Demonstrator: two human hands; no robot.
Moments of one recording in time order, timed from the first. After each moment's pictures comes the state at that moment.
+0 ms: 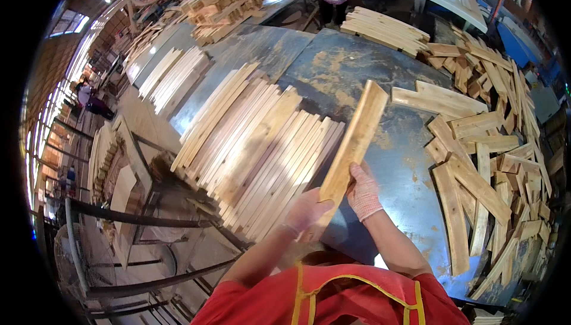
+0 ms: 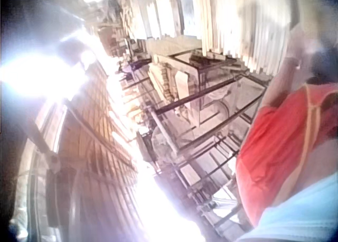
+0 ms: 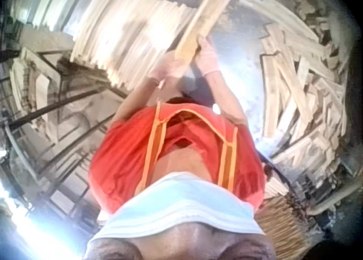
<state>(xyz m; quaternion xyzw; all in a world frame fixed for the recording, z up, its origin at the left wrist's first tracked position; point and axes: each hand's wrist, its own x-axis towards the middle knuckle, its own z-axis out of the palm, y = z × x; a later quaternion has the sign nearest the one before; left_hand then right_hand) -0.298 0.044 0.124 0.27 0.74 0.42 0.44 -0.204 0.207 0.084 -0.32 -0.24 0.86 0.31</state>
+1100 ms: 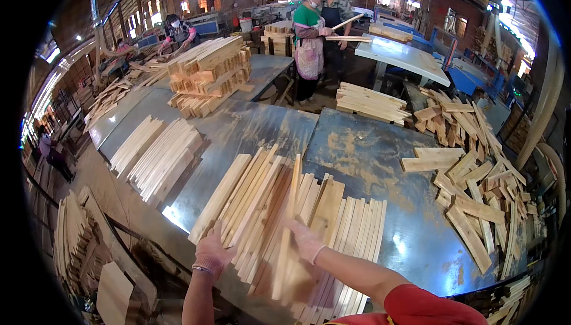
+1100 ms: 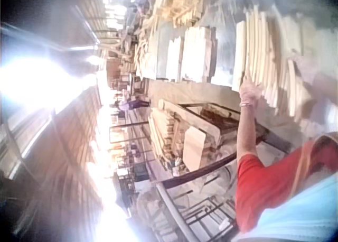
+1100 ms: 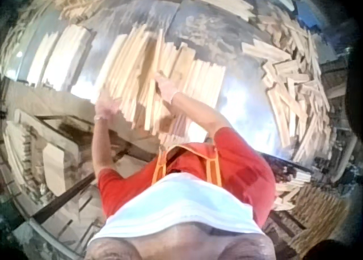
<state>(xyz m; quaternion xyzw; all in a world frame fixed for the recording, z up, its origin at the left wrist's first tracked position) -0.786 -0.175 0.152 0.35 0.93 0.10 0.11 -0.593 0.035 0.115 -0.37 -0.29 0.86 0.20</state>
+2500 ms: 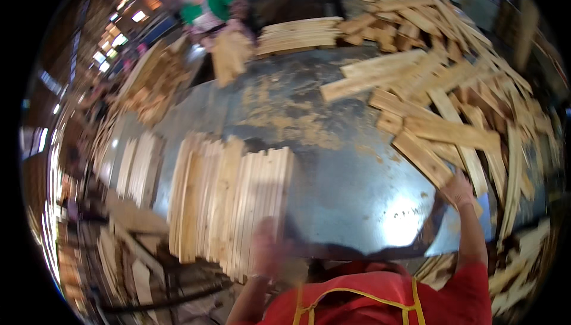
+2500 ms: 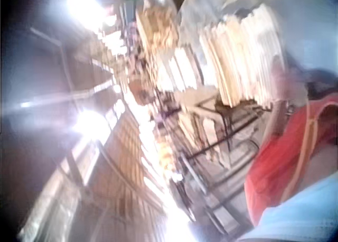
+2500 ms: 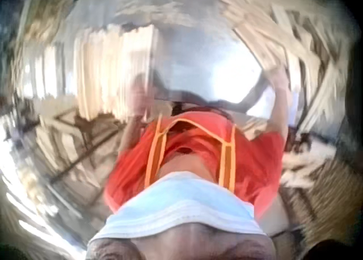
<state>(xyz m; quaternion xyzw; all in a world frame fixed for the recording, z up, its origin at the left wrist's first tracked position) -0.331 -0.013 0.105 0.52 0.83 0.16 0.14 0.189 0.319 0.064 -0.75 -0.66 0.10 0.03</state>
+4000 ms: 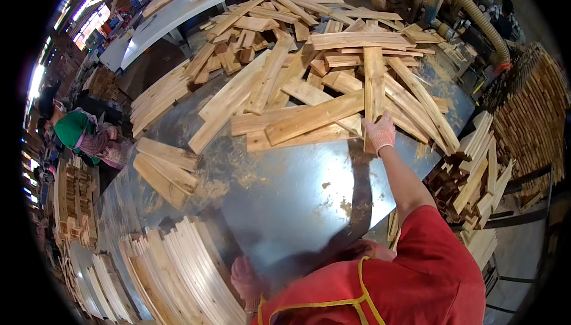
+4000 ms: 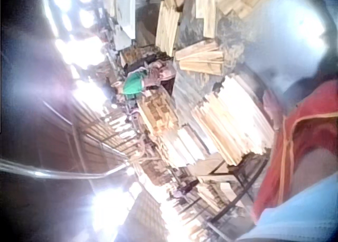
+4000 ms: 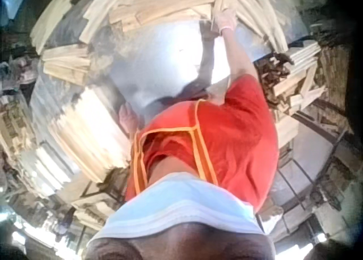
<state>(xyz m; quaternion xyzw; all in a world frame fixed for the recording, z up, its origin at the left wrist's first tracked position) -0.258 0.053 0.040 0.69 0.72 0.02 0.07 0.284 0.381 0.082 -0.88 -0.36 0.13 0.27</state>
